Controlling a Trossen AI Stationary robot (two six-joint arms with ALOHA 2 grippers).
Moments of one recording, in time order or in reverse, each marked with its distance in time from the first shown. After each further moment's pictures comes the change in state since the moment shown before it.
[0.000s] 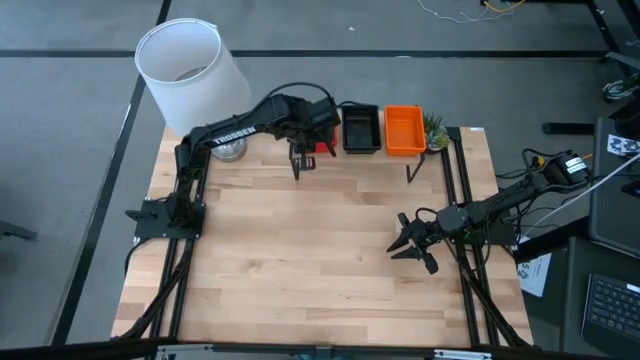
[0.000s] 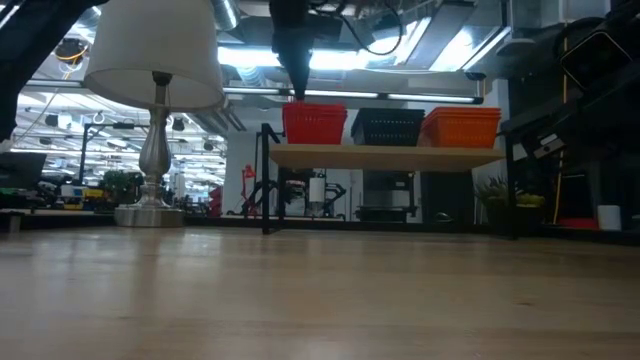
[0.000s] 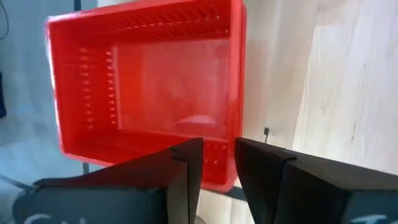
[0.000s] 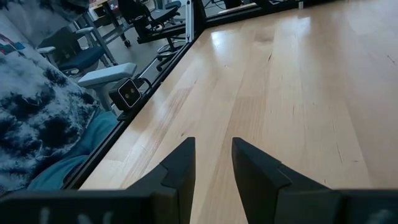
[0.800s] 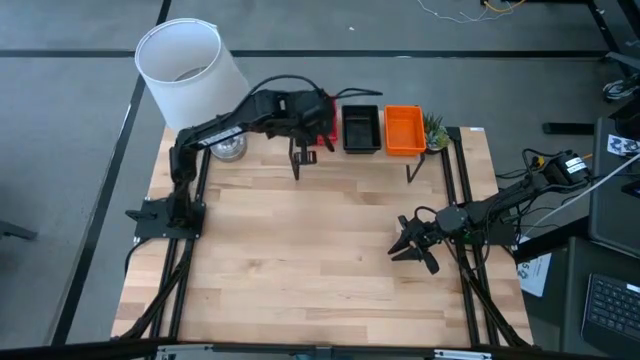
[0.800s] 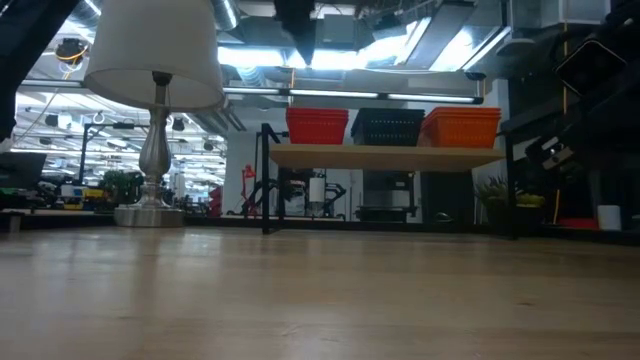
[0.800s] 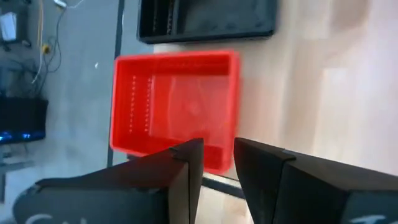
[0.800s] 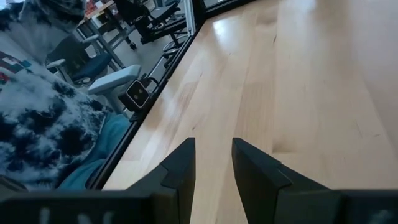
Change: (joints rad) left arm -0.049 -0.050 0.099 0.036 -0.069 0.032; right arm 0.000 0.000 0.000 -0.020 -0.029 0.131
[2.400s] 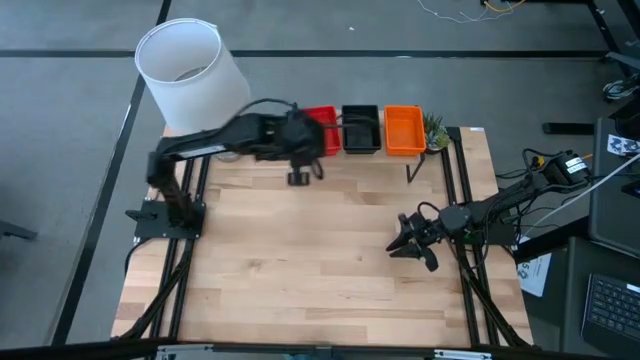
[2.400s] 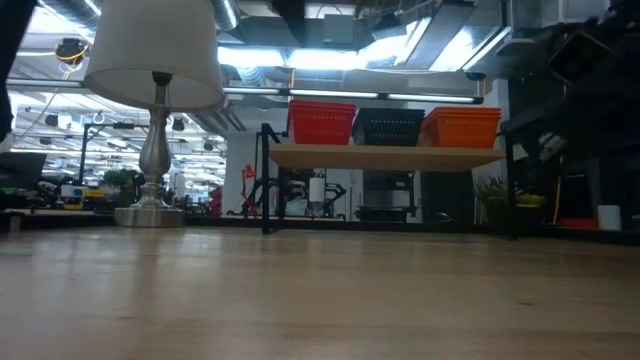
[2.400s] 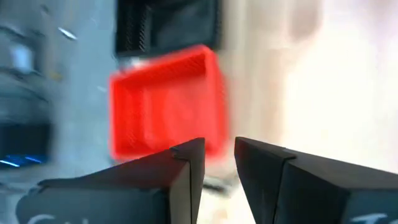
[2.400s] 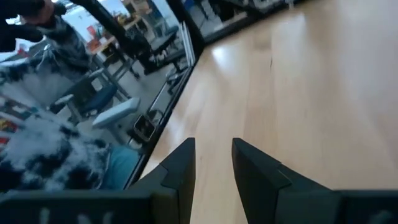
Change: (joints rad) left arm -0.128 -0.163 -0.265 0.142 -0.069 -0.033; right arm 0.000 0.000 0.001 0.084 0.044 0.109
